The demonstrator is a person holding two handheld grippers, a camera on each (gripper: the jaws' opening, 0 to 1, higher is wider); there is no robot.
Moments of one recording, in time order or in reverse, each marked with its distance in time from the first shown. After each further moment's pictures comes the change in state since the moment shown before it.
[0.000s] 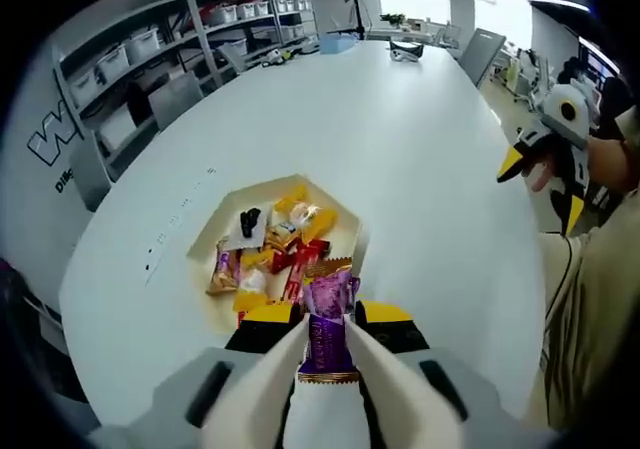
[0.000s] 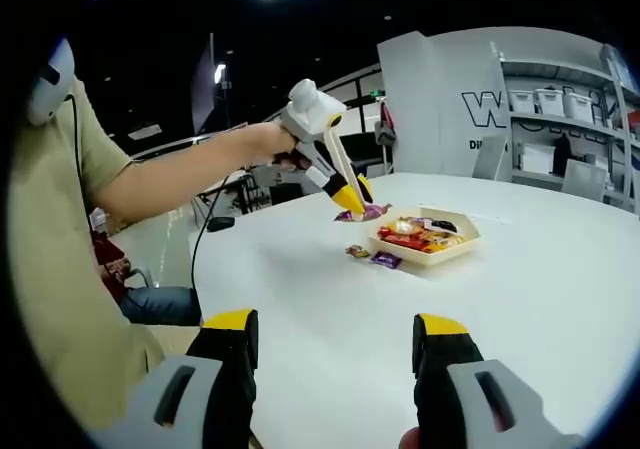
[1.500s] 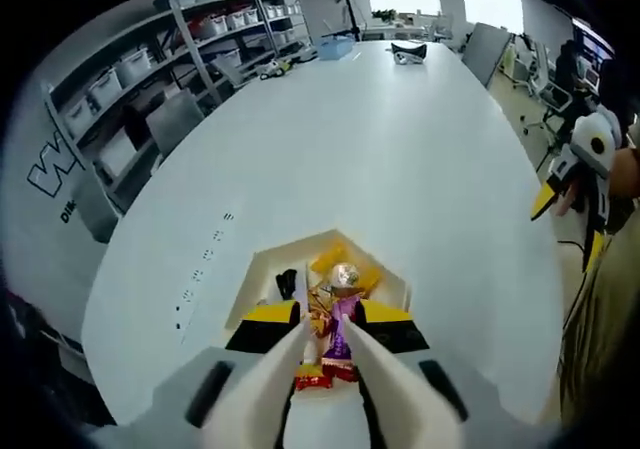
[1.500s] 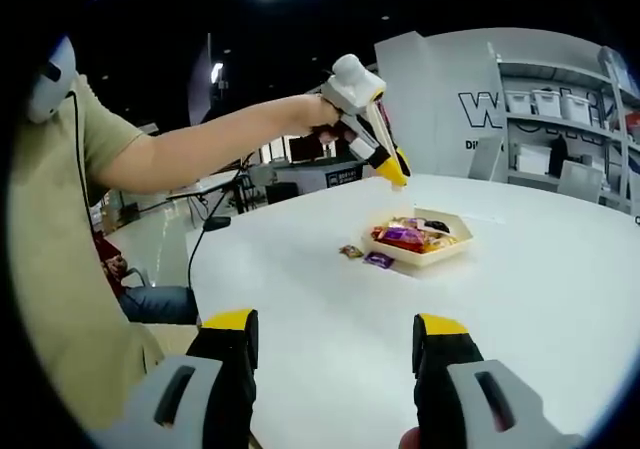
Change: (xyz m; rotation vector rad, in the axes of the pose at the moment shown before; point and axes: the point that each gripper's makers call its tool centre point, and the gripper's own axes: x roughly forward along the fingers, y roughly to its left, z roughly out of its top) left arm 0.010 0.037 0.072 0.092 -0.007 0.042; right arm -0.007 -0.007 0.002 -0.003 0.005 -0.018
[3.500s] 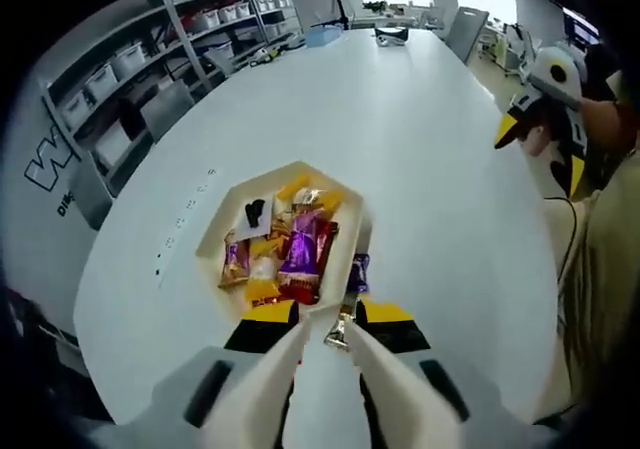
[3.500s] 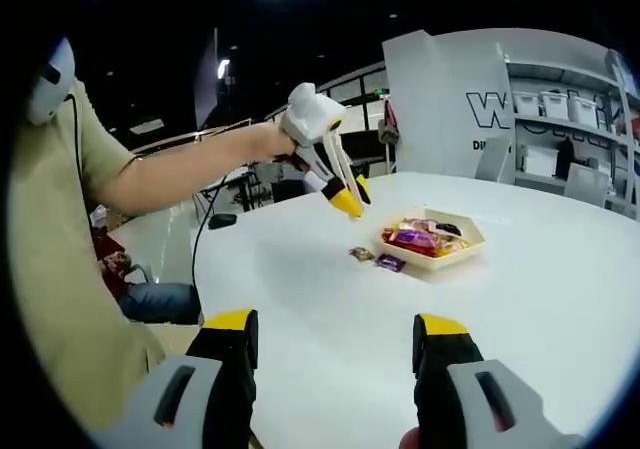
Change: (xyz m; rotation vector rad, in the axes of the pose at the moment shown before) left arm -0.019 -0.039 -0.094 0.018 0.036 -0.031; right arm 0.010 0.012 0.003 -0.016 0.009 0.025
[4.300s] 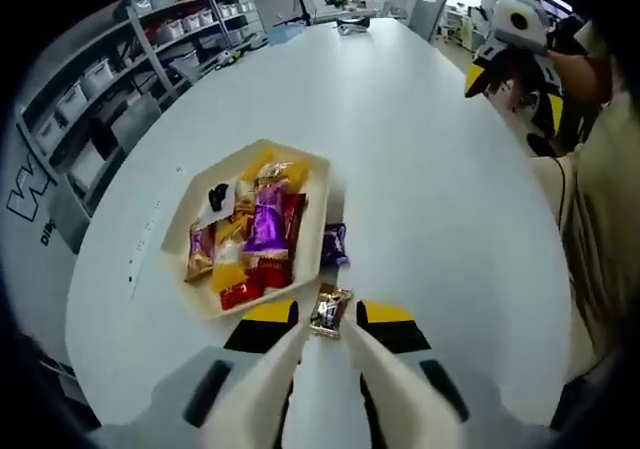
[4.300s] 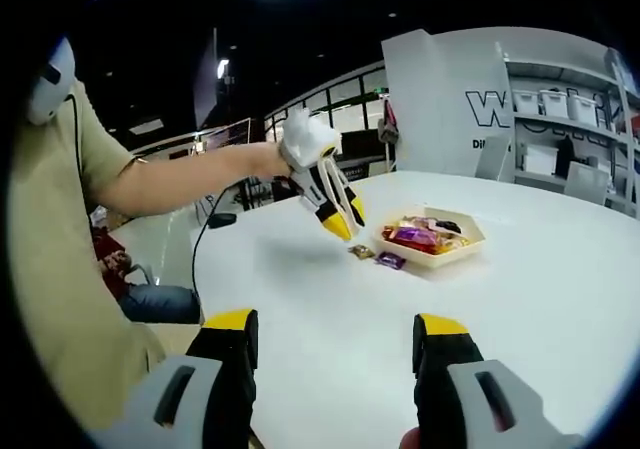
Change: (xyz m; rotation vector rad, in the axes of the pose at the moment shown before) left arm 0.026 -0.016 -0.031 0.108 -0.008 -0.094; right arm 0.000 0.000 -0.003 0.004 0.003 0.001
